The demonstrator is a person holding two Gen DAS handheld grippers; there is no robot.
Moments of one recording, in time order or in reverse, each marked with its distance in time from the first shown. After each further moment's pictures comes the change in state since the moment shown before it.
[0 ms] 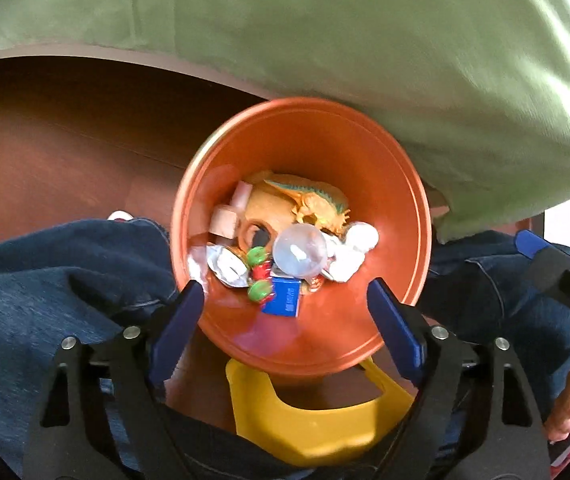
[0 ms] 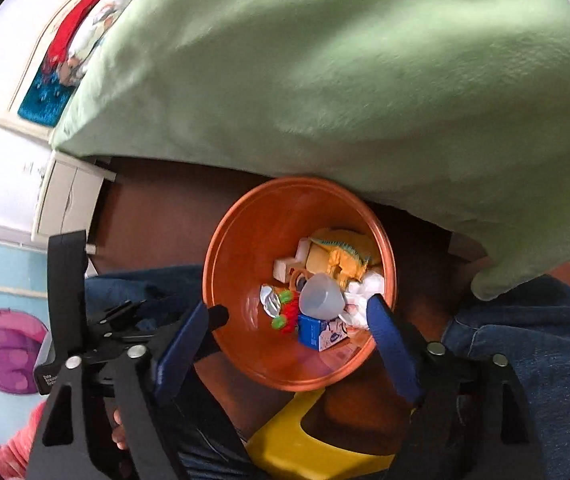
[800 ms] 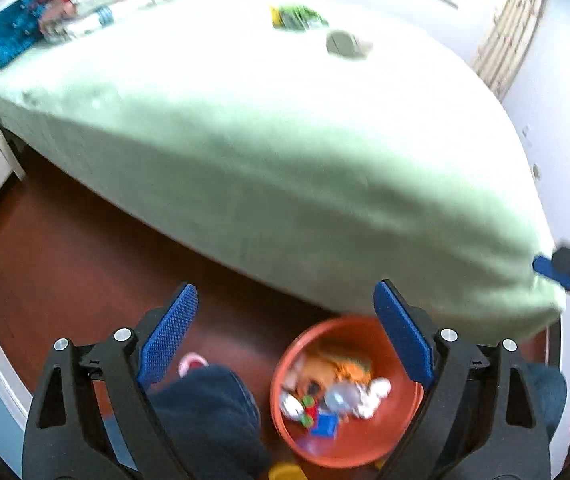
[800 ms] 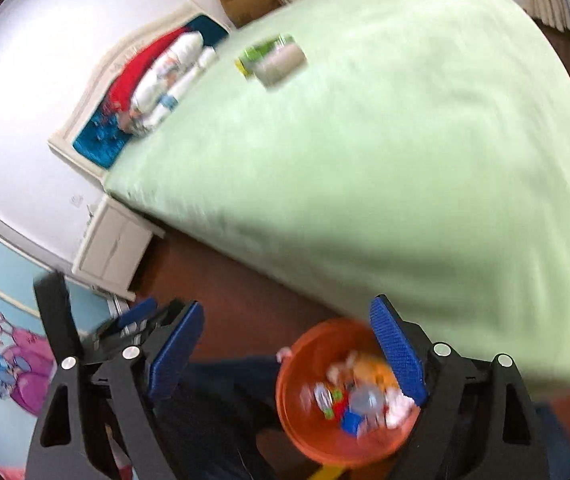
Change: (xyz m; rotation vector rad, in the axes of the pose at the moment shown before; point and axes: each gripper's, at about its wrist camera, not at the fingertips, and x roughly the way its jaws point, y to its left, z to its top) left arm -0.180 0.031 0.053 -0.024 -0.546 0.133; right arm -0.104 0.081 0.107 -0.127 -0.277 0.132
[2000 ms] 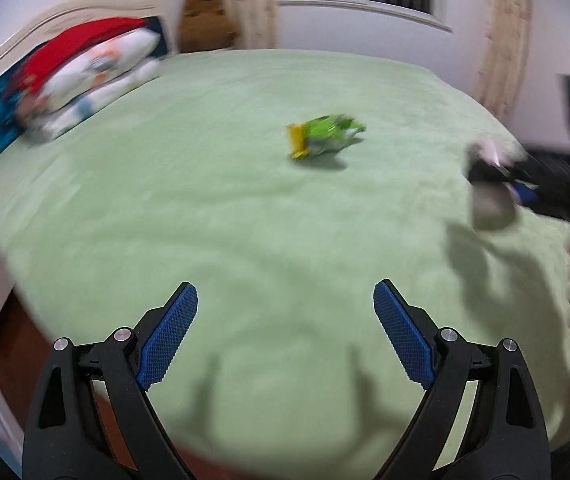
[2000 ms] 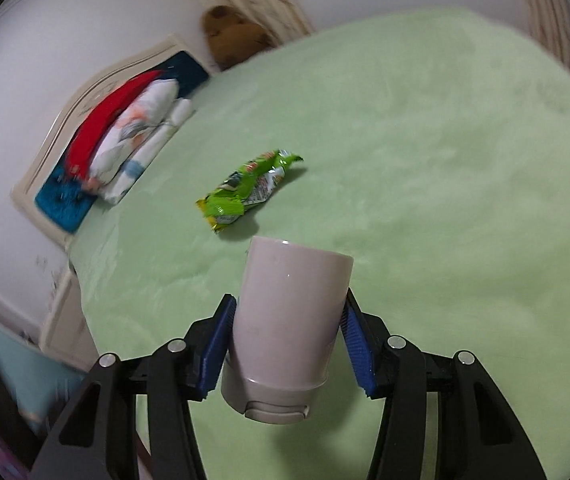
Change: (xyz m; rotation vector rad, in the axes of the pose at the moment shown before) left arm 0.089 0.027 0.229 0.169 -0.164 0.033; right arm 0.136 0.027 0.266 -0.059 -0.140 -0.121
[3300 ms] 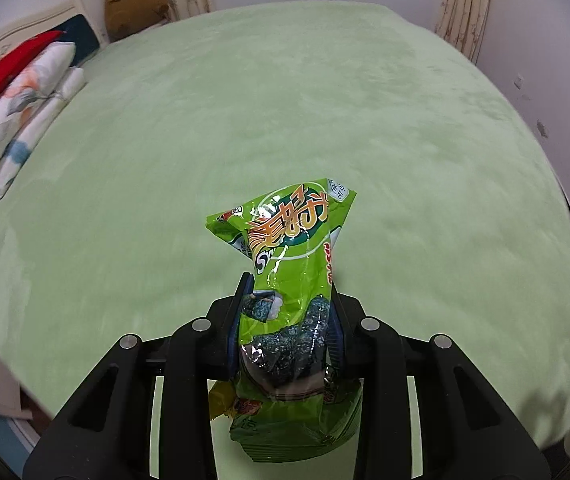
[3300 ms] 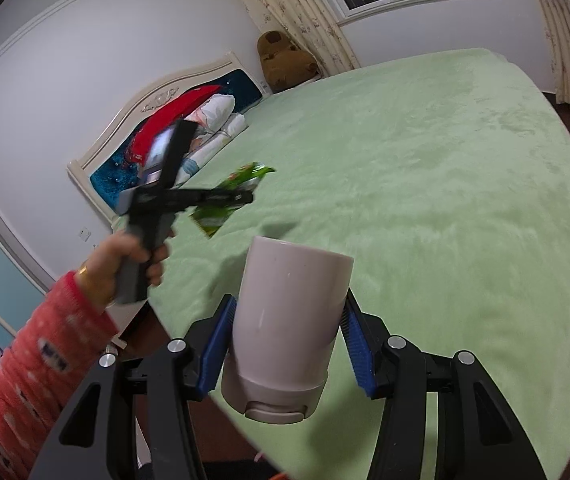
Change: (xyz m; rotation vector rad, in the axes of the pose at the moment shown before) left arm 0.048 -0.058 0.099 0.179 0.217 -0.059; right arm -0.156 -0.020 -0.097 -0.089 -0.089 0.129
